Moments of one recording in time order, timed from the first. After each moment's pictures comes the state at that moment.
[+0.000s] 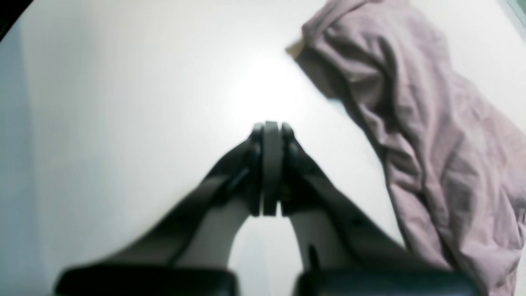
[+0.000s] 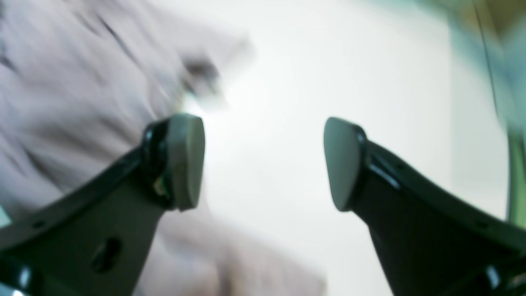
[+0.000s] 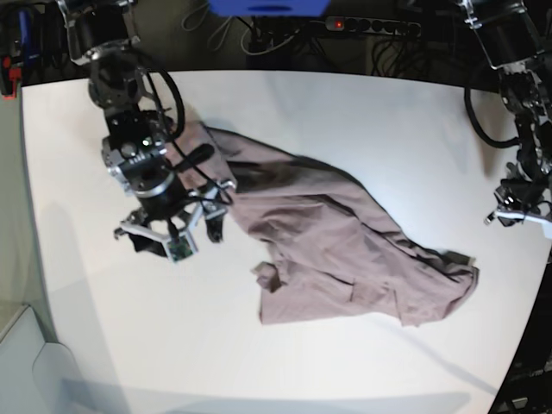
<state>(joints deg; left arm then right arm) 0.3 -20.5 -27.6 84.9 -35.6 0.1 43.7 -2.0 12.7 -12.7 103.0 -0.2 6.0 -37.8</state>
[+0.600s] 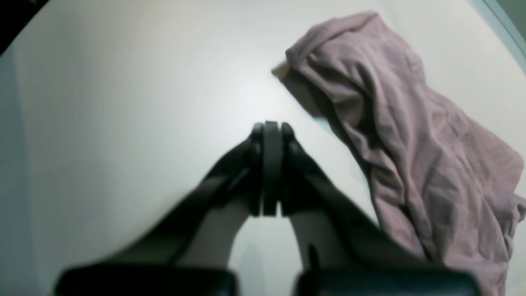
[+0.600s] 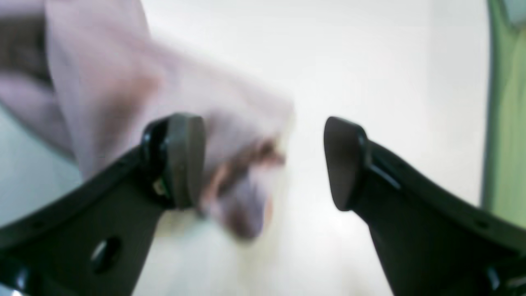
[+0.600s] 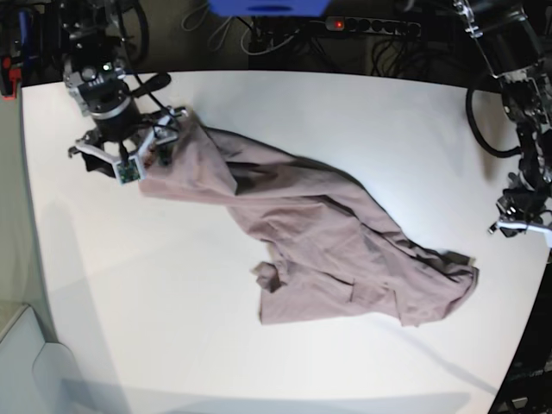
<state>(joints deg) -2.2 -20.4 -27.6 84.4 -35.5 0.1 43.7 -23.9 15.3 -2.1 113.1 -0.2 6.3 -37.5</state>
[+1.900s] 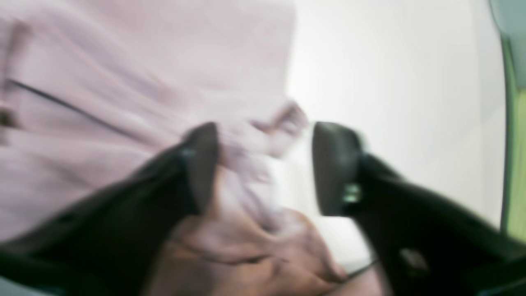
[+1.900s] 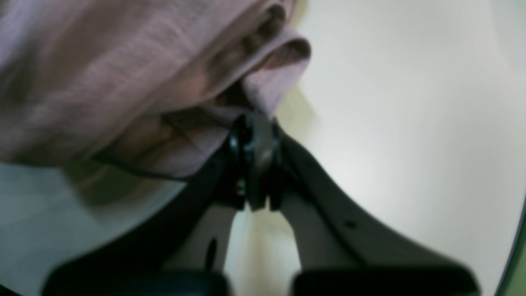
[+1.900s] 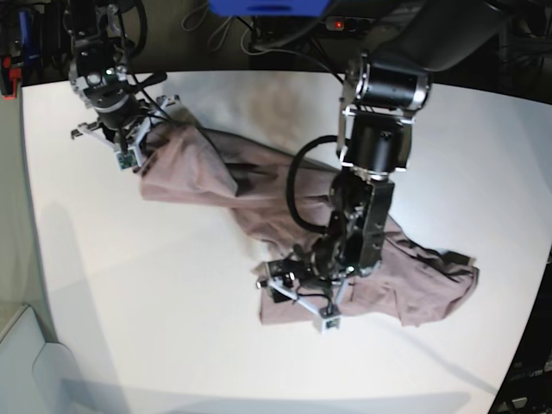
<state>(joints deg) -28.6 7.8 2.5 54.4 -21.5 0.6 39.1 -22.2 15.1 -0.7 101.5 -0.2 6.2 -37.0</state>
